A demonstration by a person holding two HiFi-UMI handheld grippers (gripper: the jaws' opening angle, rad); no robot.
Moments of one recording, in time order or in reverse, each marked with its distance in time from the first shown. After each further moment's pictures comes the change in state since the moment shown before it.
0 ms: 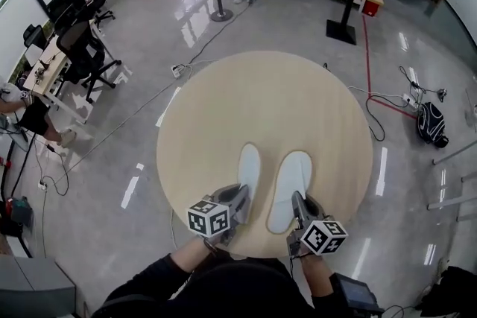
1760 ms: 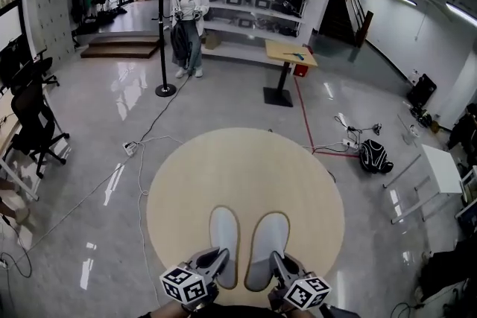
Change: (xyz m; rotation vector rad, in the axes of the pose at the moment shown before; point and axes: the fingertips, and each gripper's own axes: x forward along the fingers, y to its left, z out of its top) left arm -0.168 0.067 0.107 0.053 -0.130 -0.373; right arm 0.043 0.213 -0.021 -0.095 -0.200 -0.126
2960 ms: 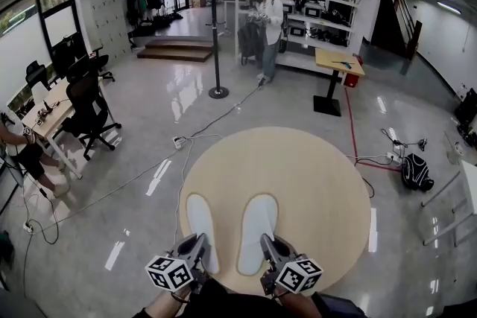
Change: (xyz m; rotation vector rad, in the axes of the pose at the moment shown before) left arm -0.118 -0.008 0.000 0.044 -0.180 0.443; right arm -0.005 0.060 -0.013 0.047 0.041 0.353
